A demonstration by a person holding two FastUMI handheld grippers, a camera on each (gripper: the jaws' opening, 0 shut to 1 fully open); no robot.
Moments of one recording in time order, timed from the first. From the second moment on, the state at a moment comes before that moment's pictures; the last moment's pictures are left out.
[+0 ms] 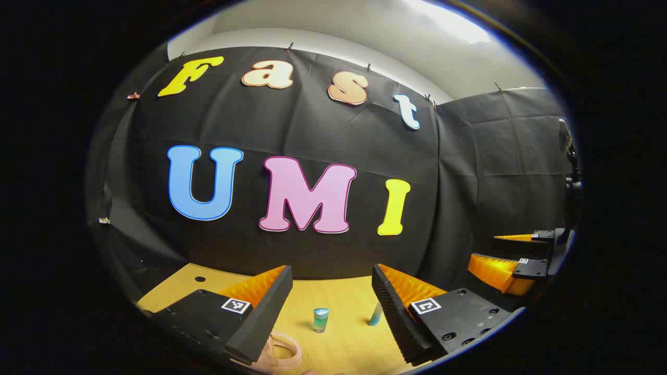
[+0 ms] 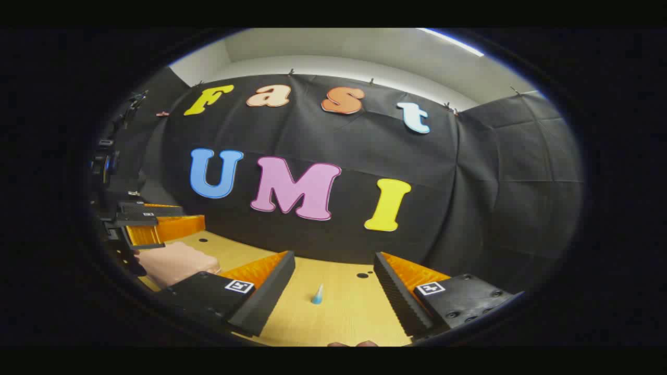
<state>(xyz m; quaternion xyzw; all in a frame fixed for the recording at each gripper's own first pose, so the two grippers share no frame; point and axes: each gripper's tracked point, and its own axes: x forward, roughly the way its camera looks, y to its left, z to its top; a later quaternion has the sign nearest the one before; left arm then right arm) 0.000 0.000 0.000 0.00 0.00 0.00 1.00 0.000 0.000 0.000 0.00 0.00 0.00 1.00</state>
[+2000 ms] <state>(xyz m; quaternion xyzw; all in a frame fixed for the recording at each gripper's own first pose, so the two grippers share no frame) 0.059 0.067 -0.270 -0.10 0.37 0.12 0.92 0.087 -0.046 -0.099 0.07 0.06 0.10 0.99</state>
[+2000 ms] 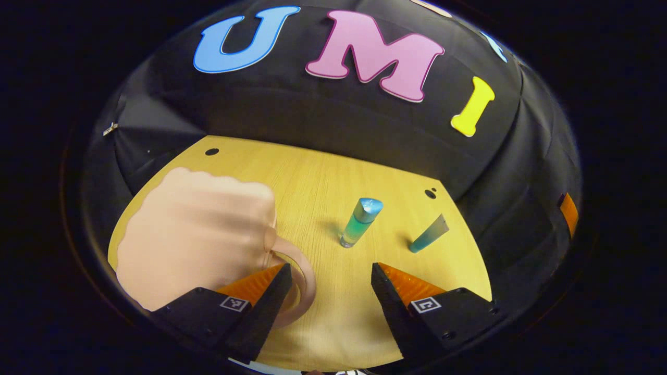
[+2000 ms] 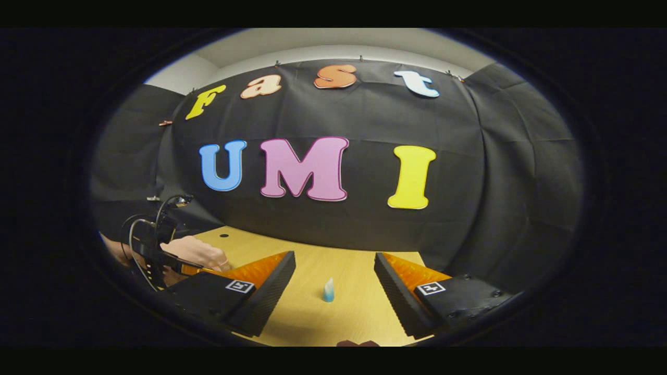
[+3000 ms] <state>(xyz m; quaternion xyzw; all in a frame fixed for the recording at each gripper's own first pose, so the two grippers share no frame) 0.060 0.075 -0.363 -0.09 0.50 0.16 0.85 0.128 -0.068 -0.165 0.12 0.13 0.13 0.97</state>
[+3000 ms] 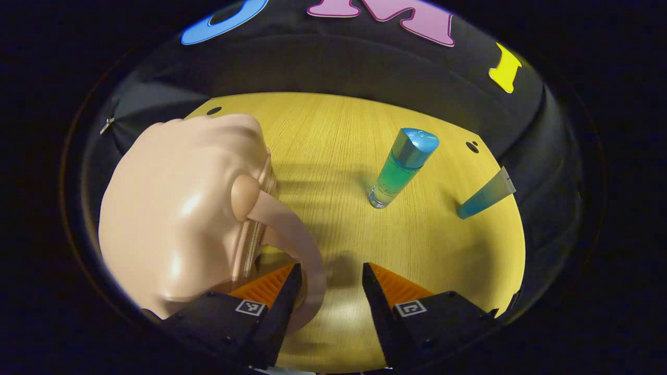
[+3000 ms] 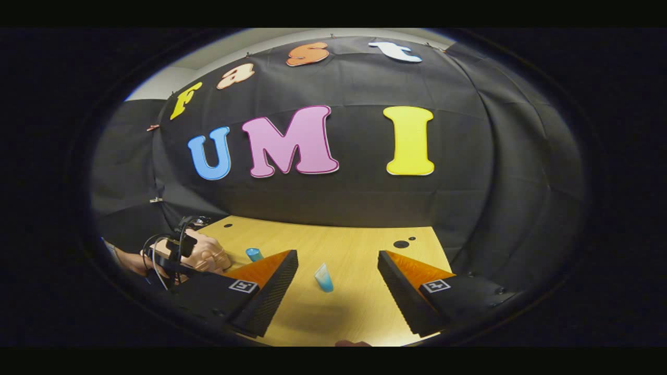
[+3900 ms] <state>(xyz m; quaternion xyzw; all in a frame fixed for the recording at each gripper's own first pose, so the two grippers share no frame) 0.042 0.152 -0.143 -0.03 0.45 0.15 0.88 0.130 -0.014 -0.136 0.13 0.13 0.17 0.97</state>
